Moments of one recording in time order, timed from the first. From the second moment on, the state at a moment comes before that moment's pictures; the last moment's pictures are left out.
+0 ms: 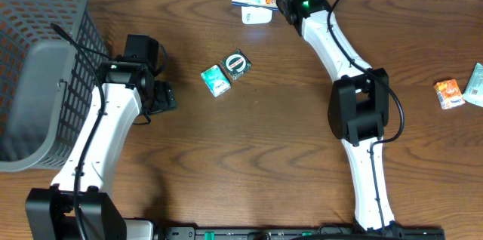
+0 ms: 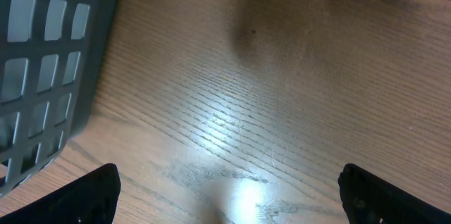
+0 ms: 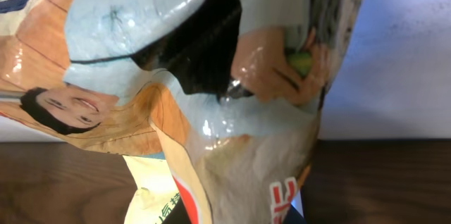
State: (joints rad) left arm -0.08 1.54 1.20 -1.07 -0.23 -0.39; right arm 0.31 2.52 2.26 -0.13 -0.06 0.40
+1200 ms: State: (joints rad) left arm -0.08 1.54 1.20 -1.07 -0.23 -0.39; right arm -0.37 2.24 2.28 -1.17 -0.20 0.13
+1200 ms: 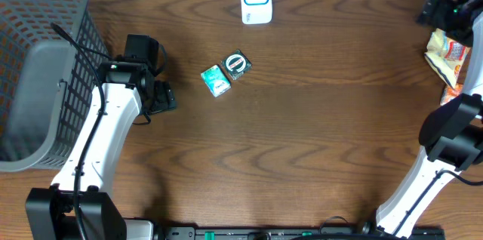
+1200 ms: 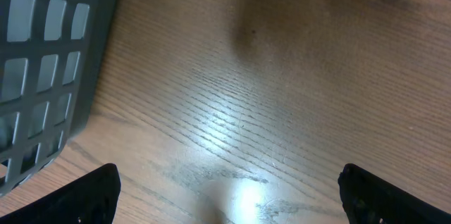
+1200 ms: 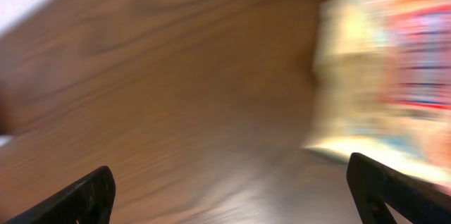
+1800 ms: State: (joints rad) left arm -0.08 1.54 1.20 -1.07 -0.23 -0.39; right arm 0.23 2.32 2.28 -1.21 -0.52 0.12
